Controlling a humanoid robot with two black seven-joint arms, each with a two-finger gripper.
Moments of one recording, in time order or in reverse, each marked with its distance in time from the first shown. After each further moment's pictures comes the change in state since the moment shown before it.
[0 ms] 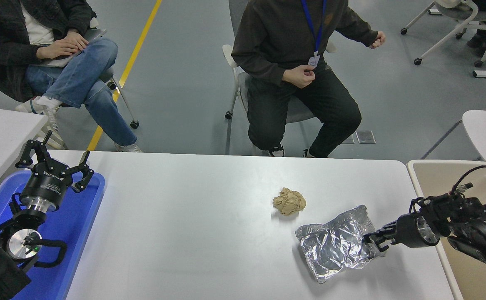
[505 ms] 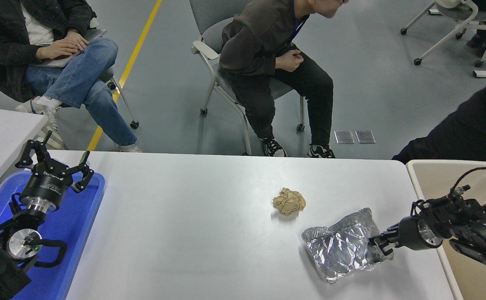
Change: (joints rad) left arm 0.000 0.000 0.000 0.000 0.000 0.000 0.000; right arm -0.015 0.012 -0.004 -0.005 -0.047 -0.002 -0.055
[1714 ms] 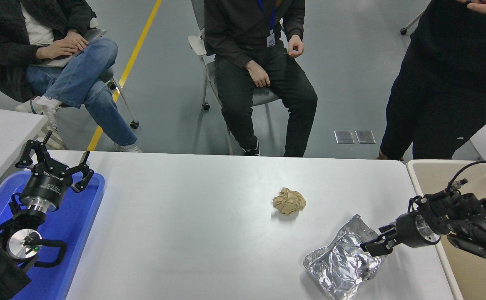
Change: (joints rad) left arm 0.000 0.000 0.000 0.000 0.000 0.000 0.000; right arm 0.052 -0.023 0.000 0.085 -0.021 0.036 -0.038
